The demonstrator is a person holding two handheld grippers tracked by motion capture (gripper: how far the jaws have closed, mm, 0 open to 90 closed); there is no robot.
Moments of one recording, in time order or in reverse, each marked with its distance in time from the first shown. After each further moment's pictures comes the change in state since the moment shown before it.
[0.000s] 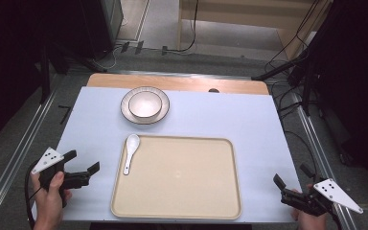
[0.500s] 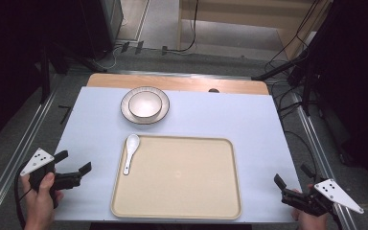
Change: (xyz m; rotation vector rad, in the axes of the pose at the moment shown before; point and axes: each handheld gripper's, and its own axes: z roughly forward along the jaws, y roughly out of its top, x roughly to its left) left arm 0.016 -0.002 -0.014 -0.008 0.017 0.012; right arm -0.001 0.000 -0.001 -0.002 -0.002 0.002
